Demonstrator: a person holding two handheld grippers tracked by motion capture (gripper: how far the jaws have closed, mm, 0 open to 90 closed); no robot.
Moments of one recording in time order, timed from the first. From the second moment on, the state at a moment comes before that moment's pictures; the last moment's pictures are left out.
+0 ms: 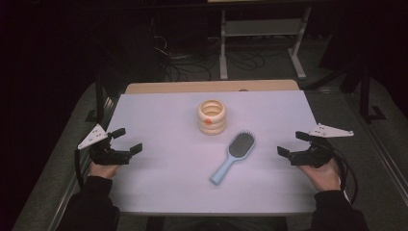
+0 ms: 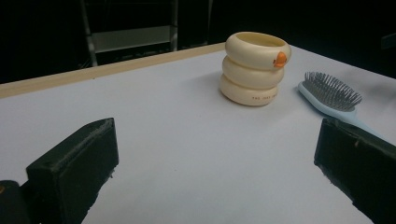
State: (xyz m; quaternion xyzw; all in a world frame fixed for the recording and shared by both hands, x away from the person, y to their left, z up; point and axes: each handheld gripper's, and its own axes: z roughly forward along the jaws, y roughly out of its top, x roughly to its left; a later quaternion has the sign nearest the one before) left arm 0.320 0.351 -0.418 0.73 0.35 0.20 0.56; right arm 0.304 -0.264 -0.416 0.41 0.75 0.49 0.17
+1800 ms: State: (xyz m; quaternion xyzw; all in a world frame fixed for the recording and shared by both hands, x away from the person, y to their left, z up) left arm 0.333 0.298 -0.381 0.80 0.27 0.18 0.50; right arm 0.295 -0.268 -0.412 0.41 0.74 0.50 0.20
